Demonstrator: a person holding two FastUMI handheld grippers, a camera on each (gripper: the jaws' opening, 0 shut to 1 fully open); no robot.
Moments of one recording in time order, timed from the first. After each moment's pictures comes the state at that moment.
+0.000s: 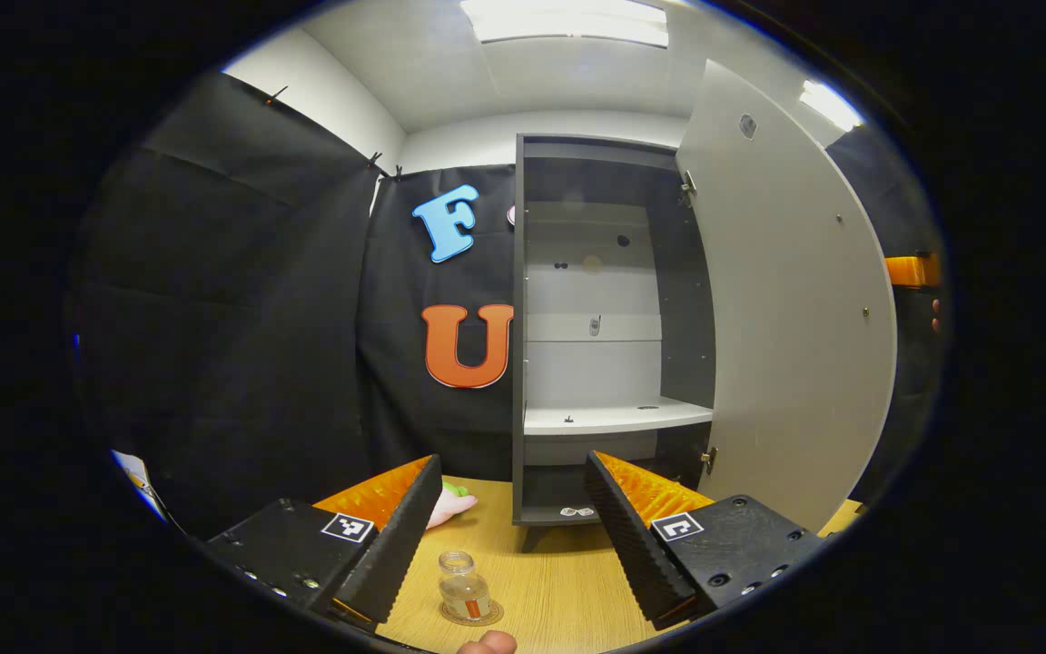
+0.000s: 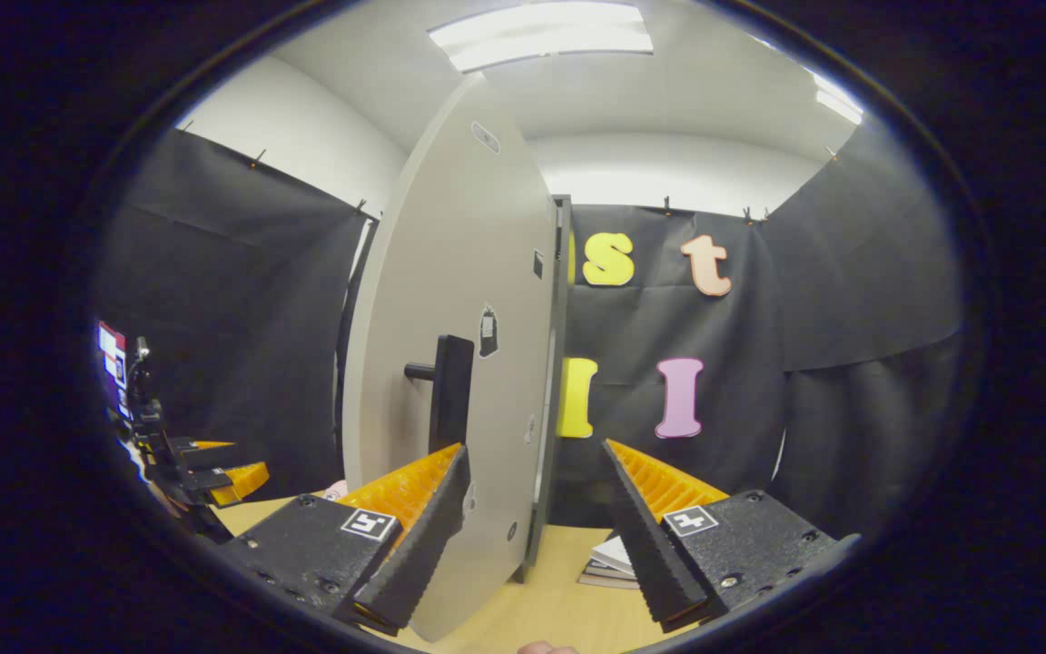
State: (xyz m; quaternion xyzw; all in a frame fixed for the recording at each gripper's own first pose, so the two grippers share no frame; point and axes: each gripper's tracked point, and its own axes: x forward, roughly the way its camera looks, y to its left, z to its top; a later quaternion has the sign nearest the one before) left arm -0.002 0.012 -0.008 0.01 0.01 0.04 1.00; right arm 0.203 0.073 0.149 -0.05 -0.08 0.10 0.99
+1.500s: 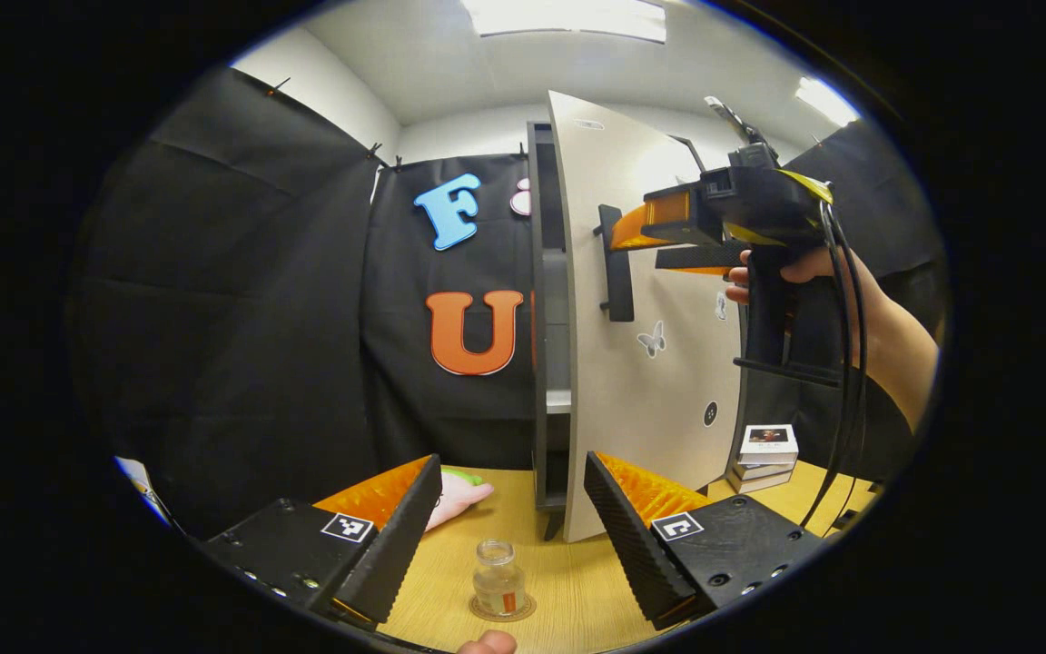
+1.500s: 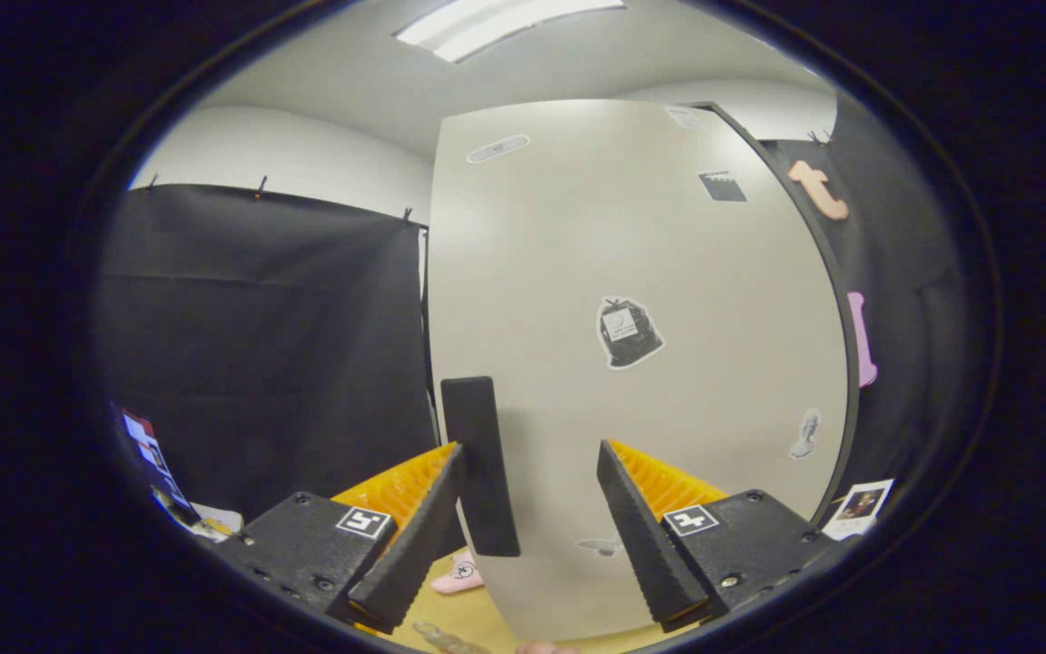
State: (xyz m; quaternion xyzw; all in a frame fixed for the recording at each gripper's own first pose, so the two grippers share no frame) left arm -0.011 0.061 -0.038 0.02 0.03 0.04 1.00; right arm 0.387 0.334 0.163 0.05 -0.06 0.24 0.97
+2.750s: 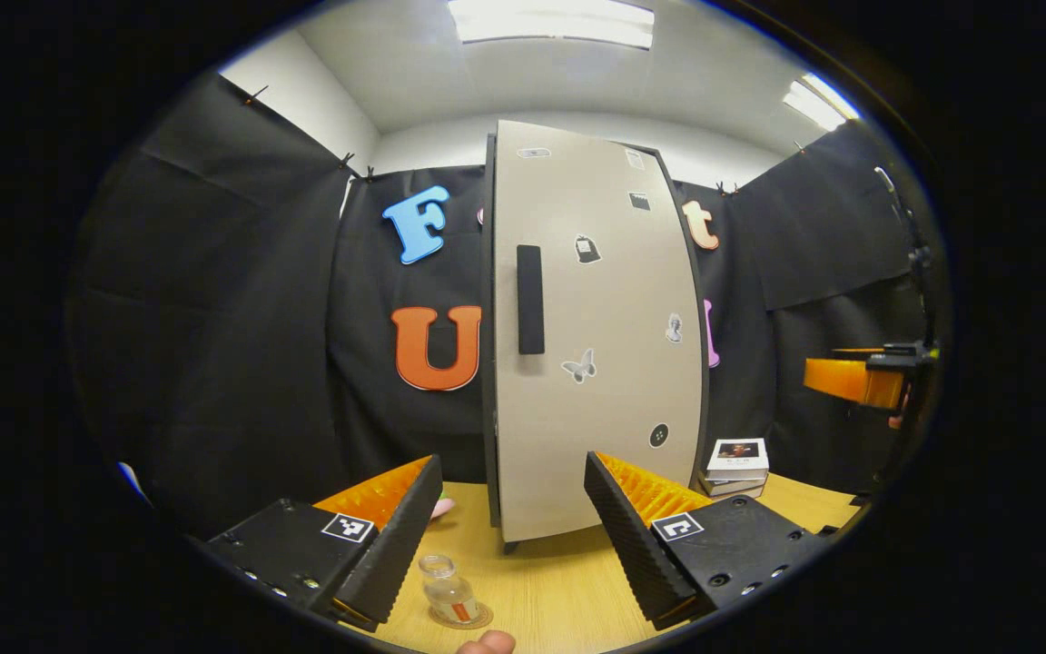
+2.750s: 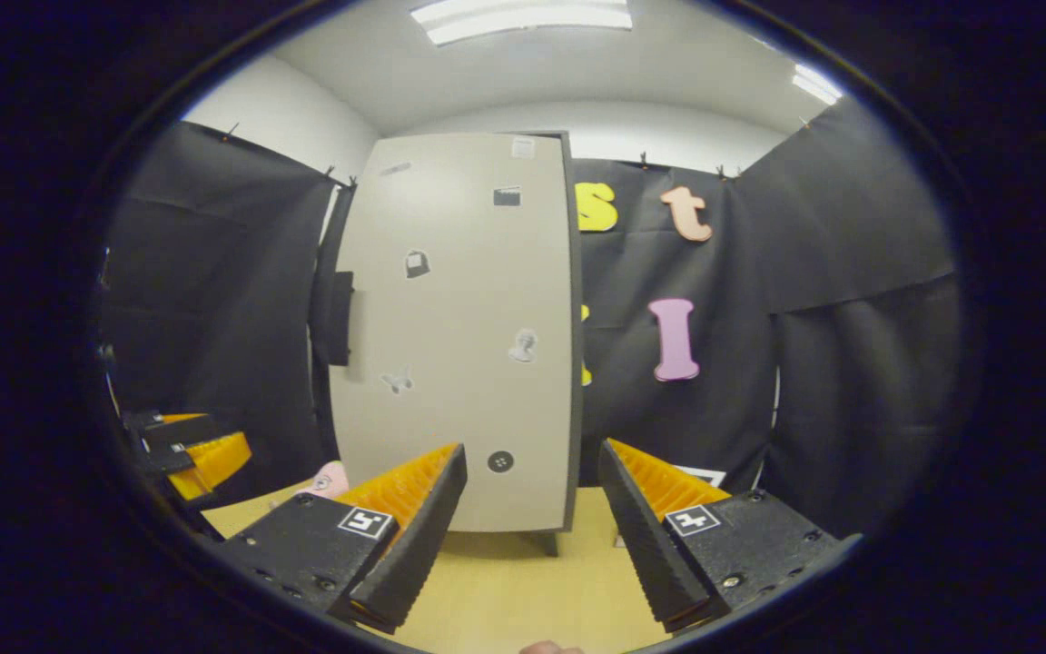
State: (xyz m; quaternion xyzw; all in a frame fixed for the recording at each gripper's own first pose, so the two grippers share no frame) left arm 0.005 -0.011 -0.014 0.02 0.02 -0.01 1.00; right arm 0.232 0.087 0.035 -0.03 -0.03 -0.02 1.00
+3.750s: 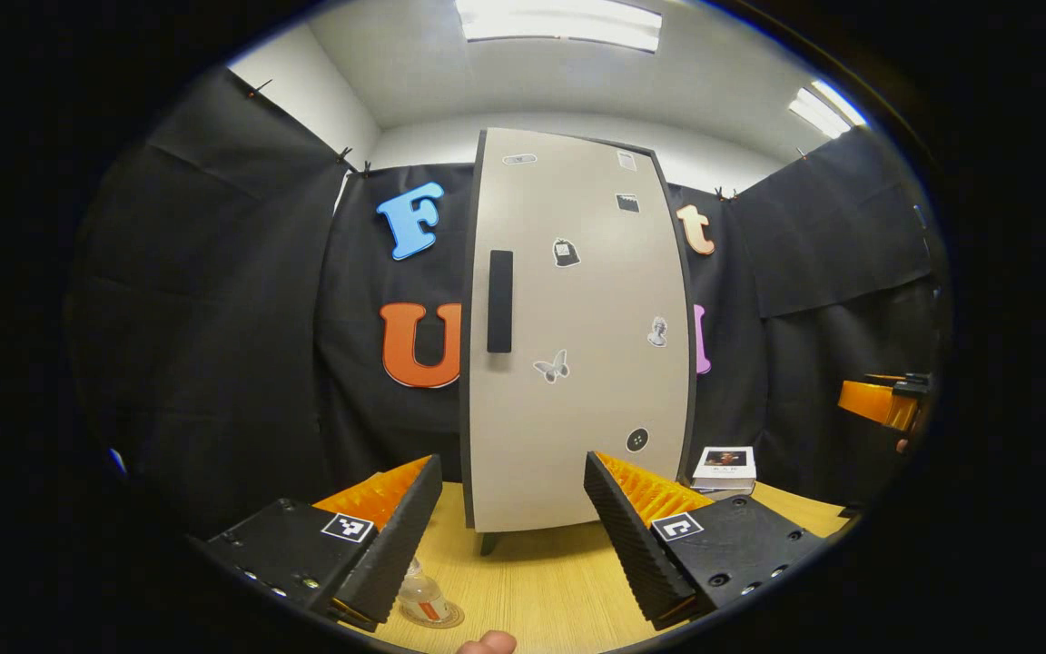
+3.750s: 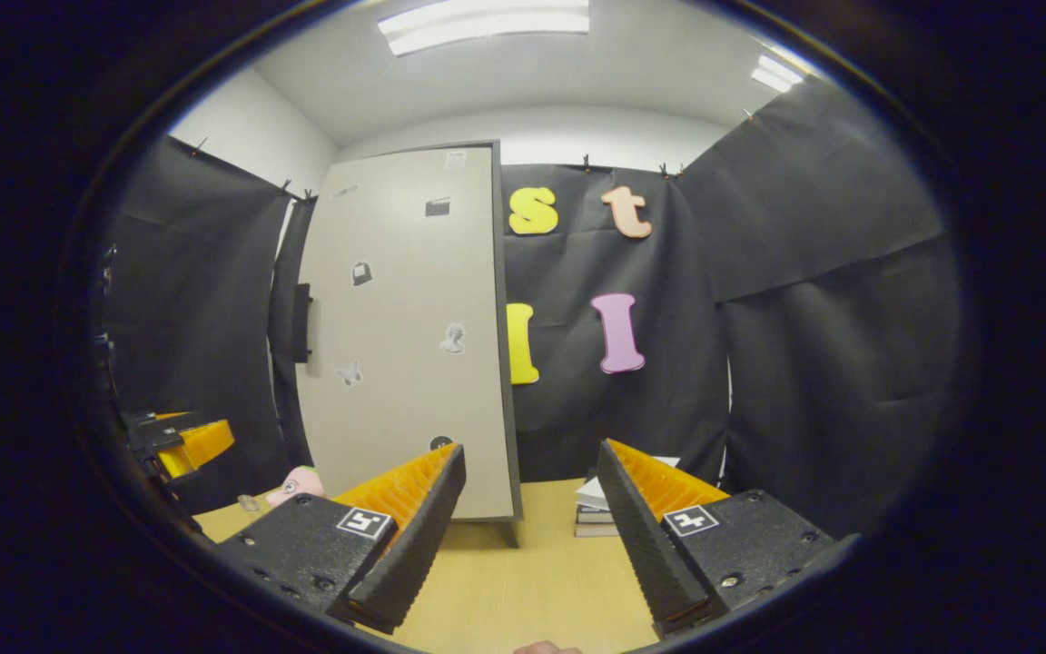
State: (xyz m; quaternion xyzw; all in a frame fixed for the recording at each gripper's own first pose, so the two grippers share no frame) left arm 0.012 -0.029 -0.014 0.00 0.01 -0.01 1.00; right arm 0.002 -0.103 0.025 0.01 -0.04 -0.04 1.00
